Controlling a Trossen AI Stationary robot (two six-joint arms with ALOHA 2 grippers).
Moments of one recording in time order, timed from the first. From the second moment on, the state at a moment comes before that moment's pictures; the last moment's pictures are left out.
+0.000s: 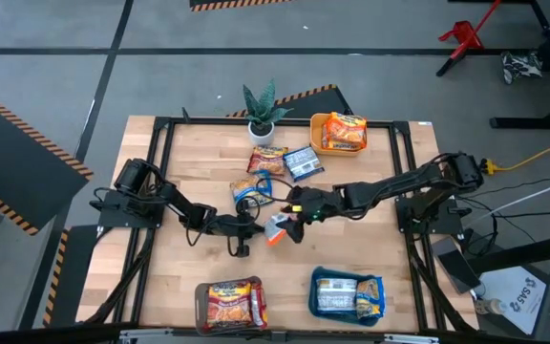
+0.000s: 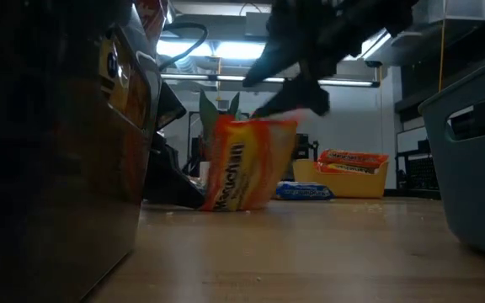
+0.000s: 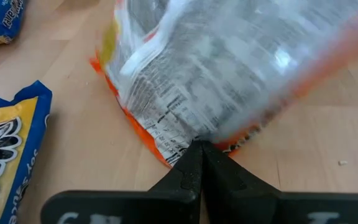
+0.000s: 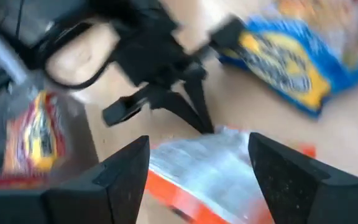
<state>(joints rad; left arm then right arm) -0.25 1.89 0.49 0.80 -0.32 -0.18 0.14 1.64 1.00 -0.01 0.06 0.66</state>
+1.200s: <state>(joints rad) -0.21 1.89 0.49 0.80 -0.29 -0.18 0.27 1.90 1.37 -0.55 0.38 -0.43</state>
